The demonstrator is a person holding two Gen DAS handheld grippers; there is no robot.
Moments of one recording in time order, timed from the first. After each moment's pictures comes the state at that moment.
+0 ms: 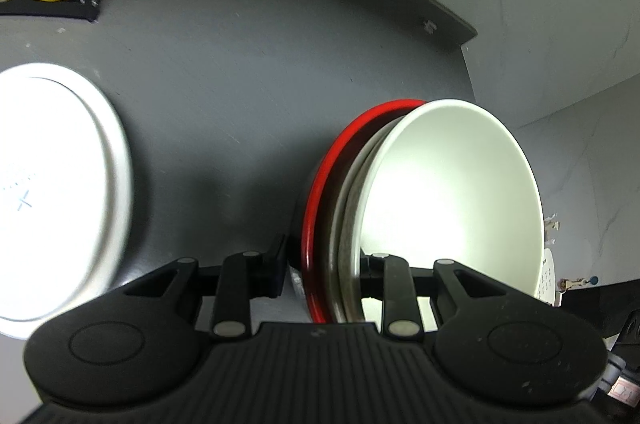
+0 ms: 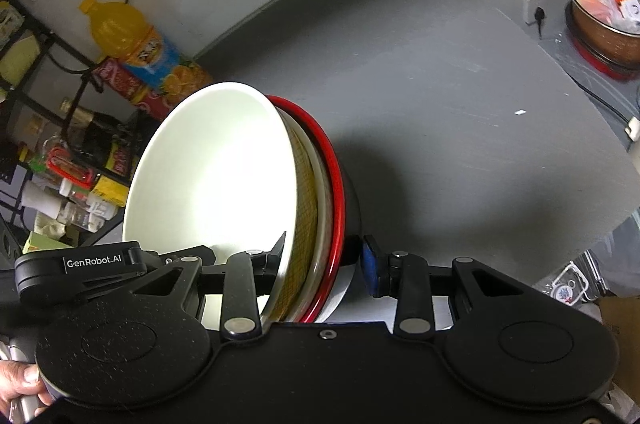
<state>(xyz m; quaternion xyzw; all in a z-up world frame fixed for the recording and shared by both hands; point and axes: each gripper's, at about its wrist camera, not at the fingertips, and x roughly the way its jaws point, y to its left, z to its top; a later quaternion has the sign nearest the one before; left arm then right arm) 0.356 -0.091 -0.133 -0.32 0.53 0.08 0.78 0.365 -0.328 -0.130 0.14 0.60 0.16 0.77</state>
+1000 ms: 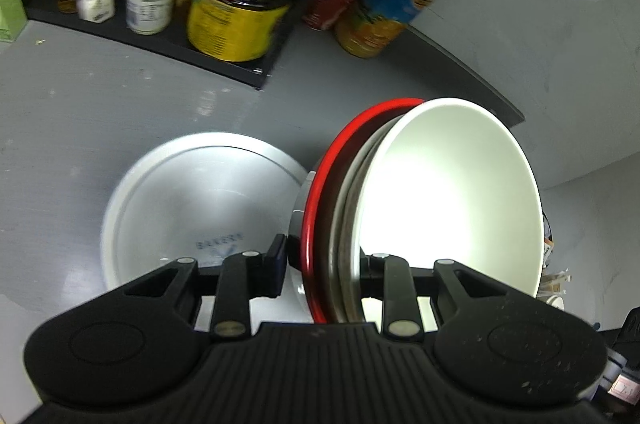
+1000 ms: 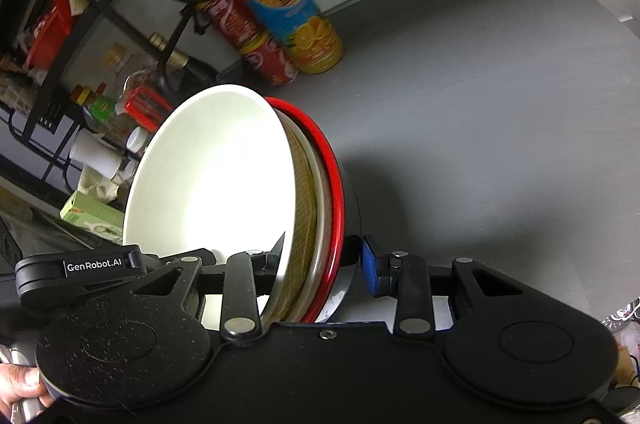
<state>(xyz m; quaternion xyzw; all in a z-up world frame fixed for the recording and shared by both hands) 0.274 0.058 -0.095 -0.35 0.49 0.14 0.79 0.333 -0.171 -0.113 0.12 0.59 0.23 0.76</state>
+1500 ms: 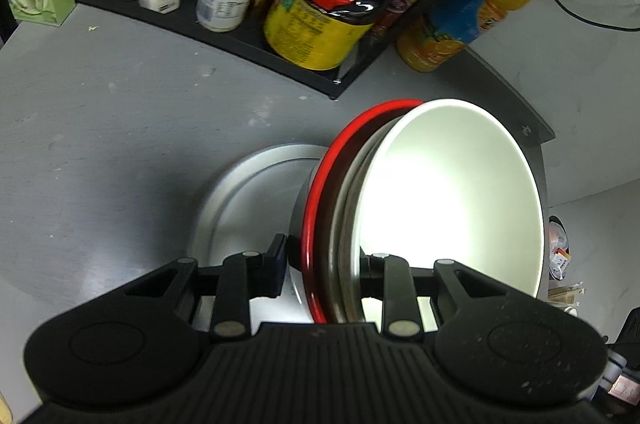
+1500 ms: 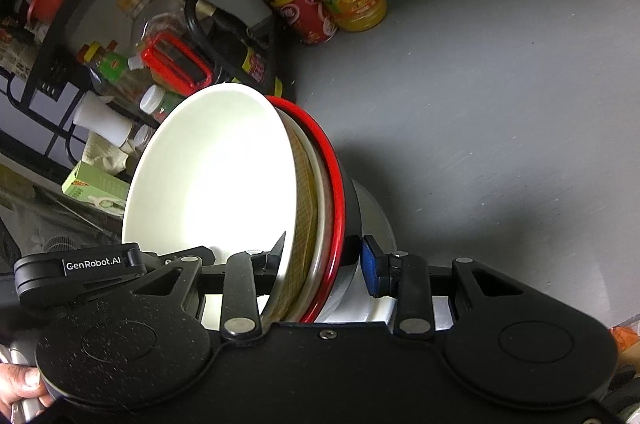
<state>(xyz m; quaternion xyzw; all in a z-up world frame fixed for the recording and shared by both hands) 0.242 0.118 -0.112 -0.36 0.50 0.17 0.77 0.316 -0.112 -0.134 0.11 0.61 0.25 0.74</state>
